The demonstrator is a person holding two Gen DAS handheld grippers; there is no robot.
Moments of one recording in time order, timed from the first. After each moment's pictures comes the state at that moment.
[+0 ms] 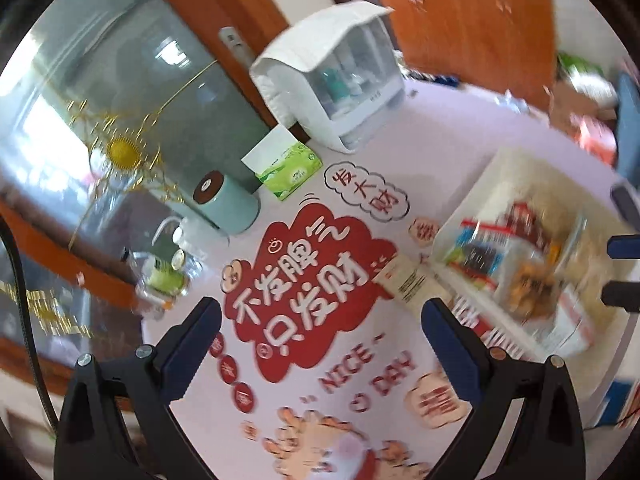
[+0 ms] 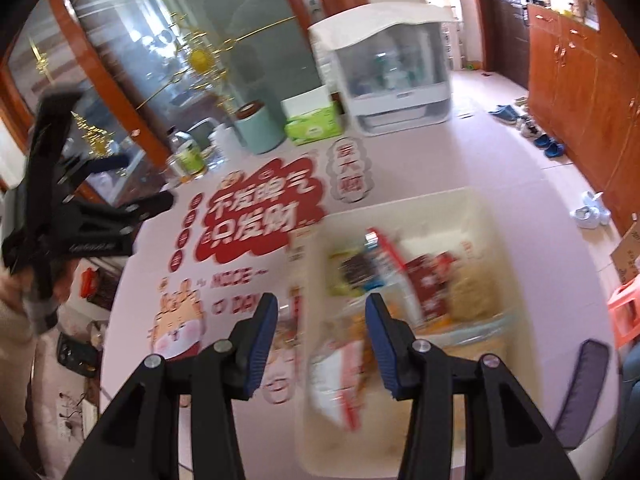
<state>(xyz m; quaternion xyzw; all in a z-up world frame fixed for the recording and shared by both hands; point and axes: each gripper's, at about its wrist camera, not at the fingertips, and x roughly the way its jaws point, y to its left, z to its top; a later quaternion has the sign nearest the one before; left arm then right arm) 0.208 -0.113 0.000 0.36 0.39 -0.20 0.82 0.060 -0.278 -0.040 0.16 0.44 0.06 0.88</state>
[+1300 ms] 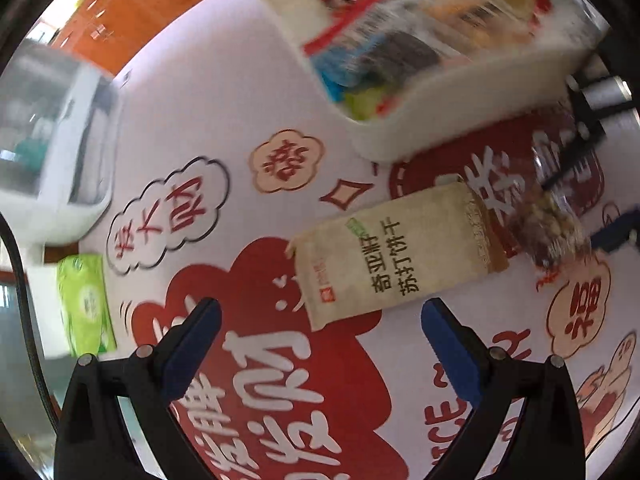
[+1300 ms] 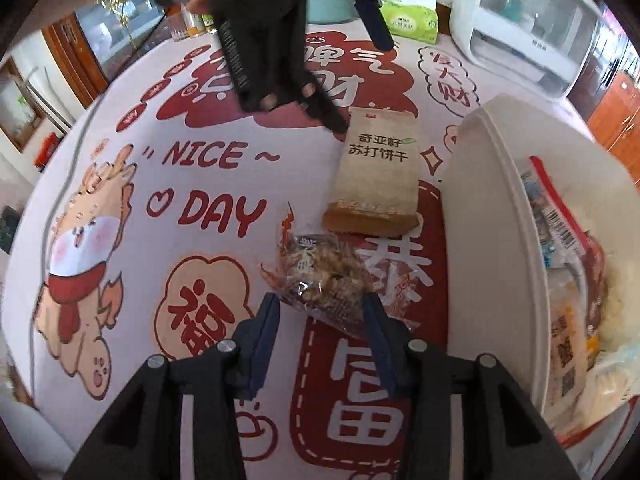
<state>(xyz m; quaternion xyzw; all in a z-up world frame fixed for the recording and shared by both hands) 0.294 -0.179 -0.228 0.61 0.32 -0.54 0.49 0.140 -0.160 -0.215 -0.03 0.54 0.10 0.83</state>
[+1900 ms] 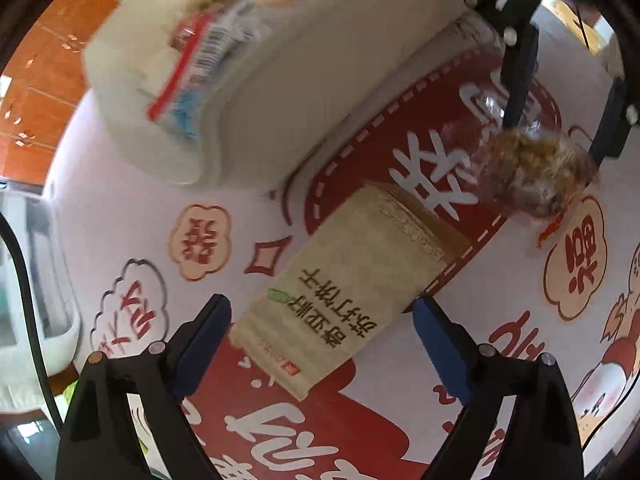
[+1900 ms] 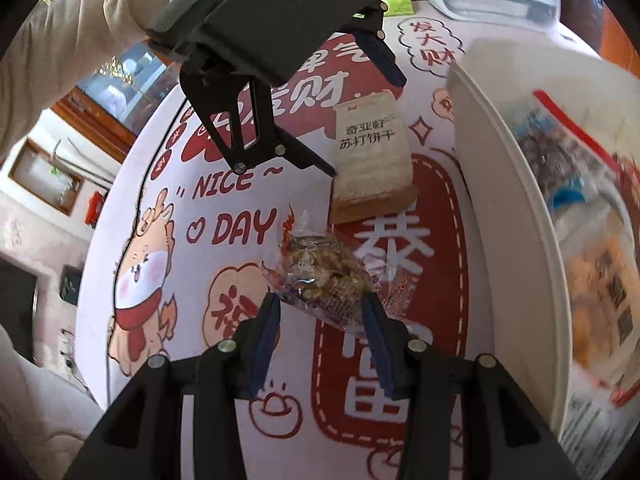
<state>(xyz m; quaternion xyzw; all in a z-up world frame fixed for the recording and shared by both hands) 0.252 -0.195 -0.254 0.67 0.24 -0.62 0.34 0.129 -0.205 -0.214 0.13 0.55 0.15 0.81</state>
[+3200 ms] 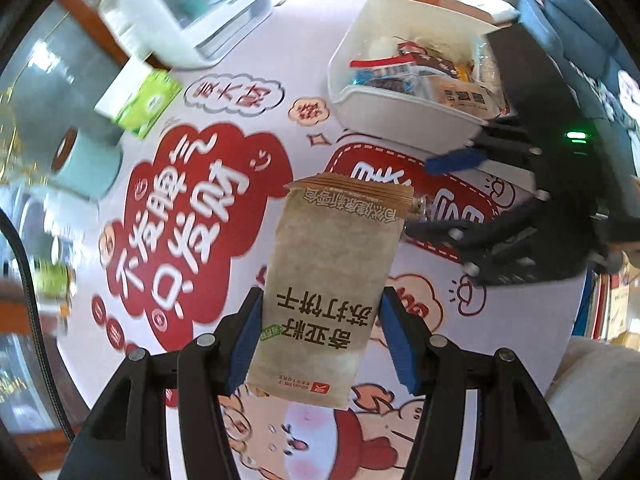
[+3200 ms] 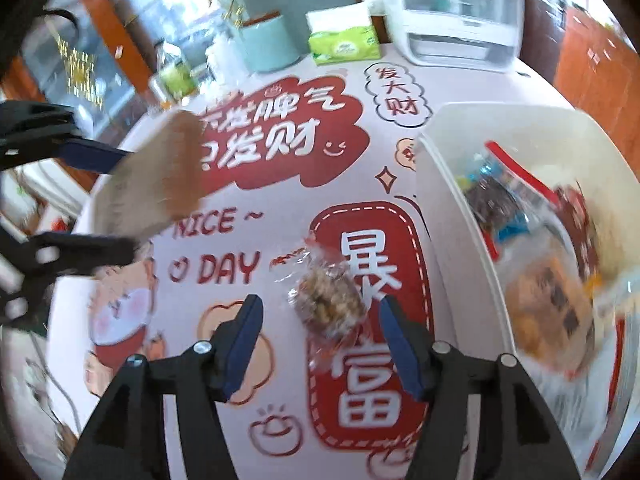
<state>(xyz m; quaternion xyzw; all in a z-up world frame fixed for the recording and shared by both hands) 0.203 -0.082 -0.116 0.38 0.50 -0.36 0.69 0.130 -0.190 -0.186 0.07 0.51 0.06 0.86</state>
